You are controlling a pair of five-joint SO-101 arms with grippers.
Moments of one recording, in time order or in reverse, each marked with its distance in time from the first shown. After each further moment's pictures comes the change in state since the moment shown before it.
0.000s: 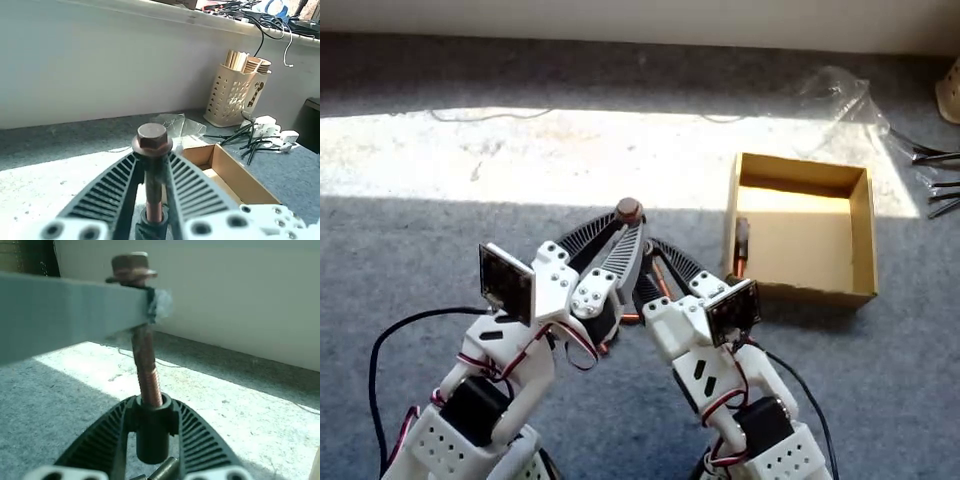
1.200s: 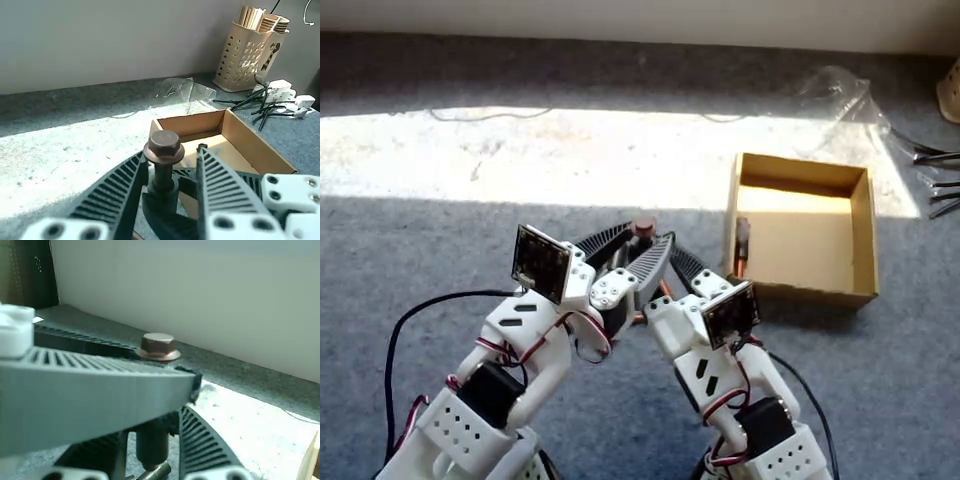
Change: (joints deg) left arm 0.1 9.8 0.1 -0.2 0.0; right arm 0.7 0.1 0.1 -0.4 3.3
